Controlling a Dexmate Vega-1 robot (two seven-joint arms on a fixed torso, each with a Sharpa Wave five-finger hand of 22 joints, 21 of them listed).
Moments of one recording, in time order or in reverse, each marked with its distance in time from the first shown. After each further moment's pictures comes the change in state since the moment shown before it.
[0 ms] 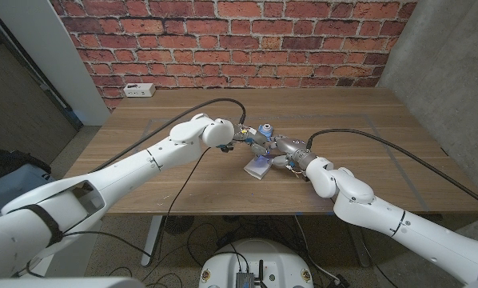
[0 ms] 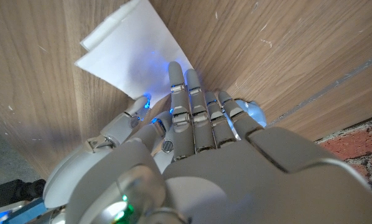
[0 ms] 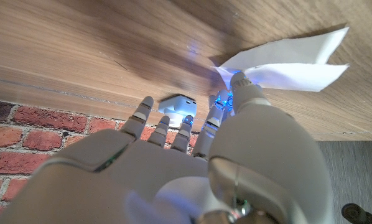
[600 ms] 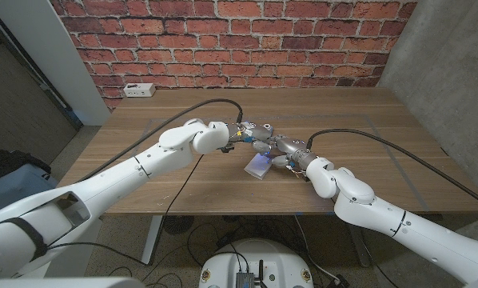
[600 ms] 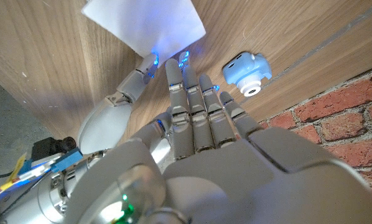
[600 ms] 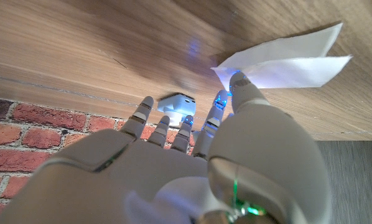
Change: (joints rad) left arm 0.097 0.070 -0.084 -0.103 -0.003 -0.105 0.202; left_hand 0.033 0.012 -0.061 0.019 -0.037 0.079 -0.012 0.075 0.084 0.136 -0.044 0.167 0.119 0.306 -0.070 0.207 0.178 0.042 0.069 0.070 0.050; right arm -0.001 -0.002 -0.002 -0.006 -0.009 0.001 -0.001; right_hand 0.005 0.005 -0.005 -0.003 0.000 0.004 -0.004 -0.004 0.000 0.000 0.000 0.000 0.000 0.000 0.000 0.000 0.000 0.000 0.000 0.000 0.000
